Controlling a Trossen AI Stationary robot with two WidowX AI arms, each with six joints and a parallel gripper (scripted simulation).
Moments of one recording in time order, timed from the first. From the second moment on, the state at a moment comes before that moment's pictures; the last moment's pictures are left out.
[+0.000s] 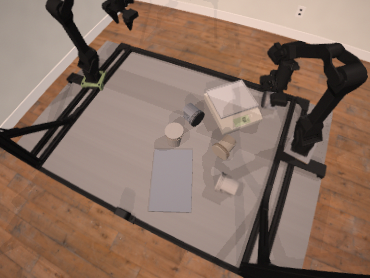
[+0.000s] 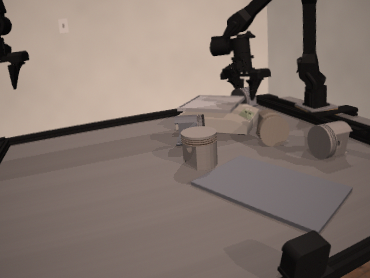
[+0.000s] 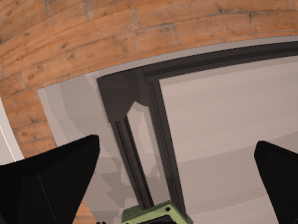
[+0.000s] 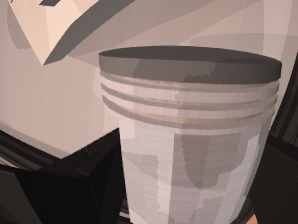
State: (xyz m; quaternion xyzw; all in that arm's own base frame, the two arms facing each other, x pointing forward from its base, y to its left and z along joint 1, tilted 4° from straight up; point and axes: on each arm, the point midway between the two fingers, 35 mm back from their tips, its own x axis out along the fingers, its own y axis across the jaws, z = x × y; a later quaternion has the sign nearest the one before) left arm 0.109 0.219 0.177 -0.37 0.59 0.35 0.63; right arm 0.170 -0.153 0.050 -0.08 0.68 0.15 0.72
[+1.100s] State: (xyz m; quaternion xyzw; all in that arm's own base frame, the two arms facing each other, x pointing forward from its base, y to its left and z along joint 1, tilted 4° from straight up) left arm 0.109 0.219 0.177 -0.37 0.59 0.35 0.63; right arm 0.169 -0.151 0.049 -0.07 0.68 0.15 0.71
